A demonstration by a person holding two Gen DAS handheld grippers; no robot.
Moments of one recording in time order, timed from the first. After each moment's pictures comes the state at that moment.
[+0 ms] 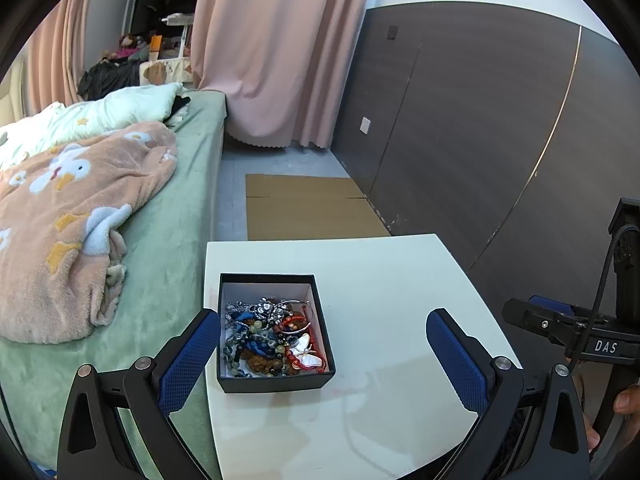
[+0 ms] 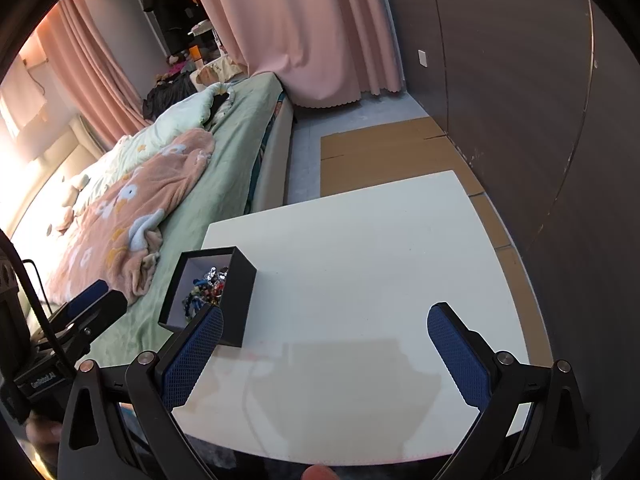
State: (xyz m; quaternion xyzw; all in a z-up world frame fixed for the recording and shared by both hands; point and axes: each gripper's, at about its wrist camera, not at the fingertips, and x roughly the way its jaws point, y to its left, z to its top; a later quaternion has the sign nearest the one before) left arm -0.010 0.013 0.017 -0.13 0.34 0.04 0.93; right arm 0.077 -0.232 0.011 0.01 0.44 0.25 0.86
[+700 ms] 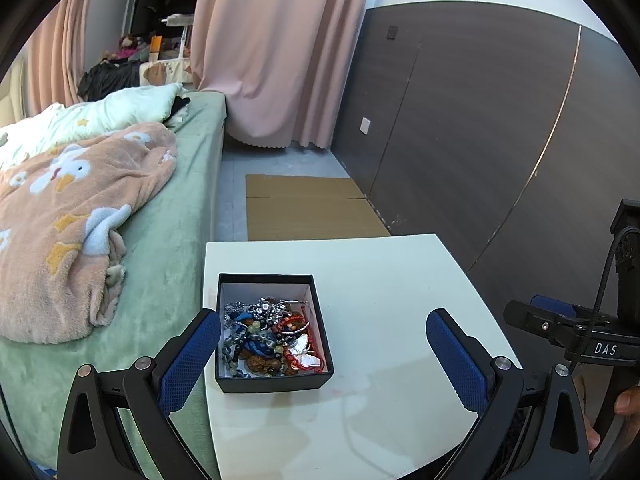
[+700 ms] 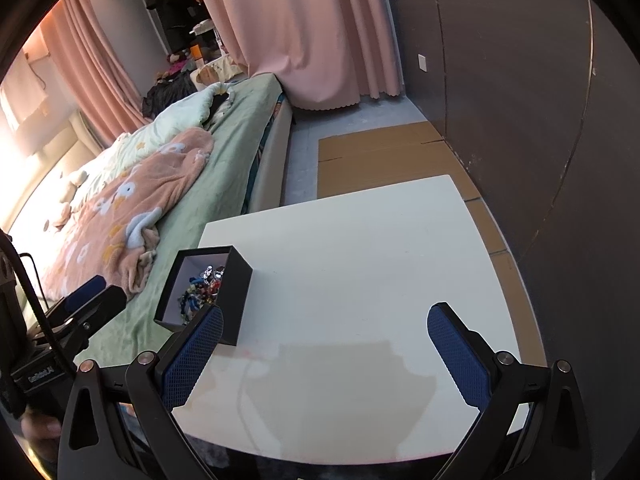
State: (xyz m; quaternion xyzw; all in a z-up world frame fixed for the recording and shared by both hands) left arm -0.009 0.013 0.017 -0.13 0.34 0.04 0.93; right arm 0.076 -0.233 0.014 0.01 0.44 0.25 0.86
